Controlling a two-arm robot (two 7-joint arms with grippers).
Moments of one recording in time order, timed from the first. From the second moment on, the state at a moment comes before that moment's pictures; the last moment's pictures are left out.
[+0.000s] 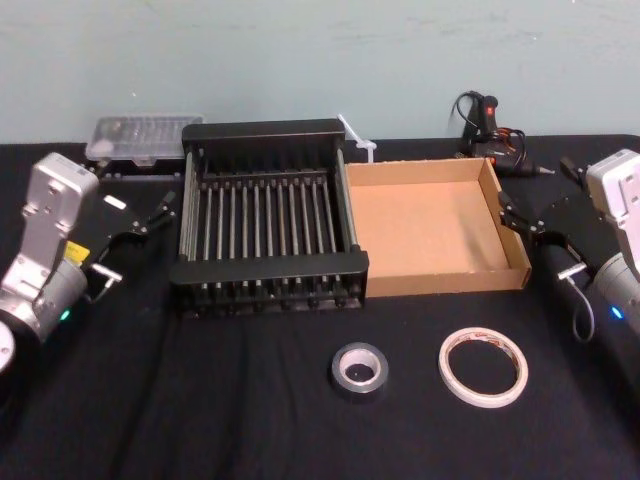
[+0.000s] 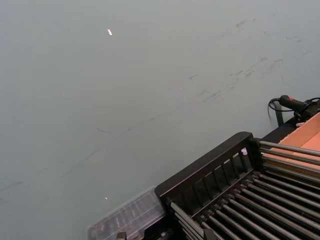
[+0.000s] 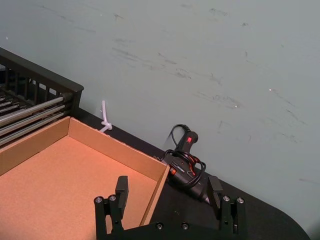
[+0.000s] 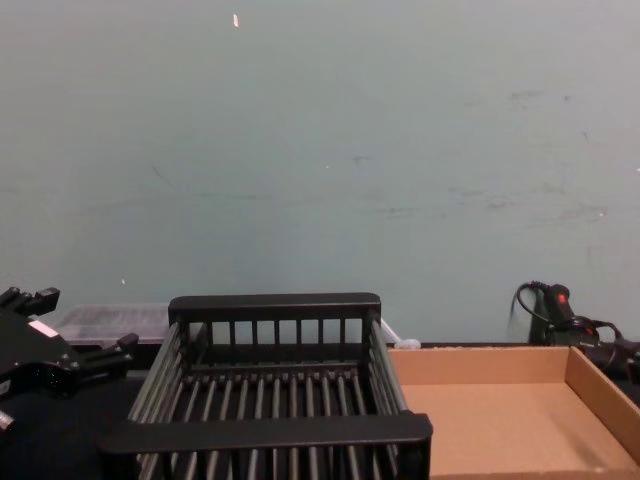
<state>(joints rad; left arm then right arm) -0.20 0.60 0.45 -1.41 -0.25 -0.12 0.03 0.20 0.60 -0.45 -1.41 0.25 -0.12 -0.03</state>
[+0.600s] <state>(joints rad) -0.20 0.60 0.45 -1.41 -0.25 -0.12 0.03 0.20 0.60 -0.45 -1.41 0.25 -0.12 -0.03</state>
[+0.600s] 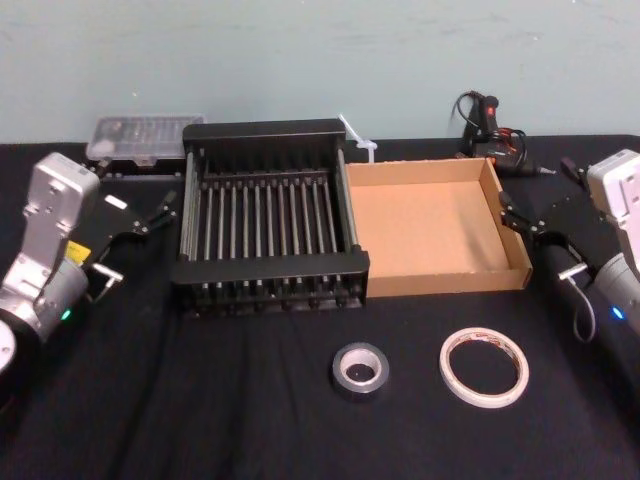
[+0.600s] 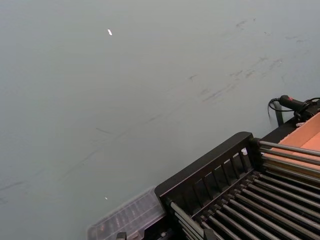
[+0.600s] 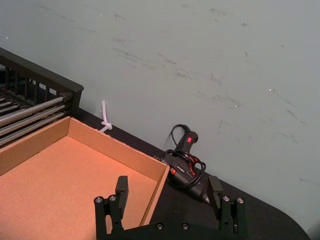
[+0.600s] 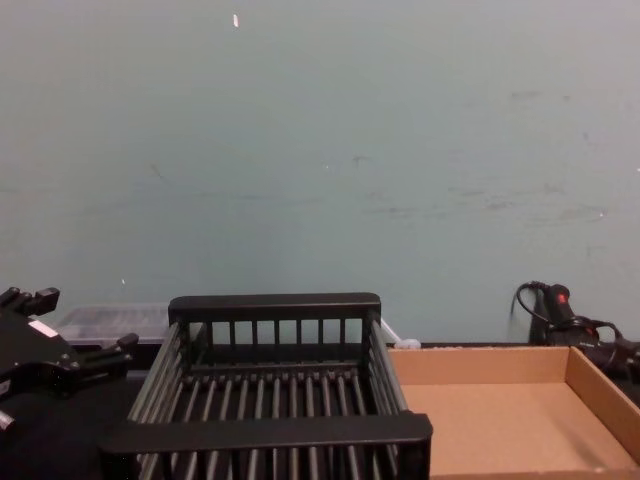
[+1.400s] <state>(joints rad) -0.20 0.60 0.45 -1.41 -0.25 -0.12 0.03 0.20 0.60 -0.45 -1.41 0.25 -0.12 -0.03</state>
